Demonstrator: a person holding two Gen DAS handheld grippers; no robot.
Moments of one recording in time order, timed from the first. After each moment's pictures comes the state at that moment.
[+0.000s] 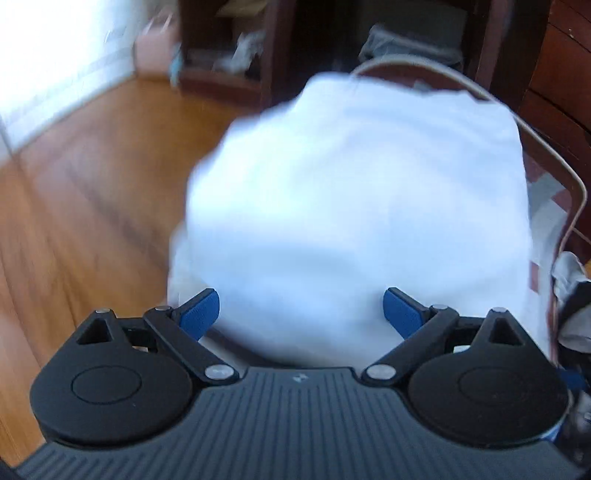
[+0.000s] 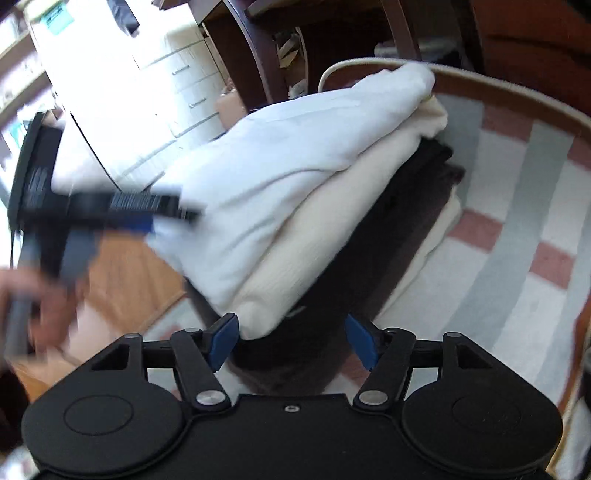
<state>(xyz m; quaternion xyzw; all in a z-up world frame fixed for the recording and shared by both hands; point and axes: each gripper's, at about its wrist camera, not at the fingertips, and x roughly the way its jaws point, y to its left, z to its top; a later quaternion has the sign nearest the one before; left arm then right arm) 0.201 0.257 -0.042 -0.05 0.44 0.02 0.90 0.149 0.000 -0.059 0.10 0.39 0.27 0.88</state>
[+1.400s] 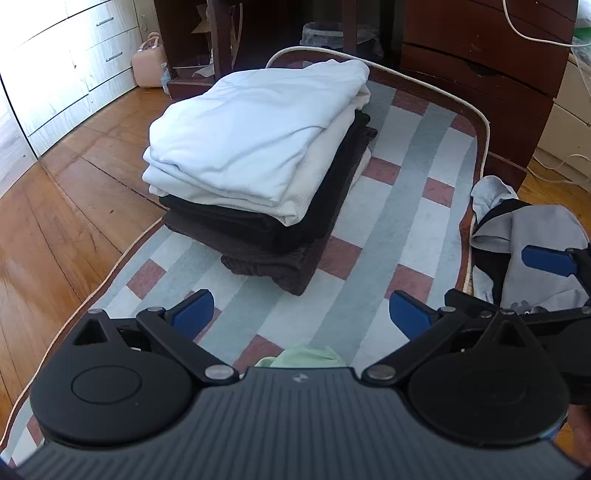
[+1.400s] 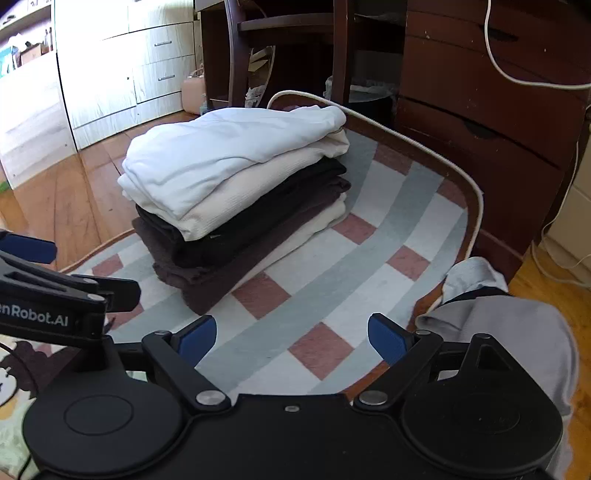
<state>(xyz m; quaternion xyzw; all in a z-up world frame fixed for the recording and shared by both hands) 0.012 0.094 0.019 0.01 0.43 0.02 0.90 0.025 -0.071 -0.005 -0.06 0.37 0.15 0.91</state>
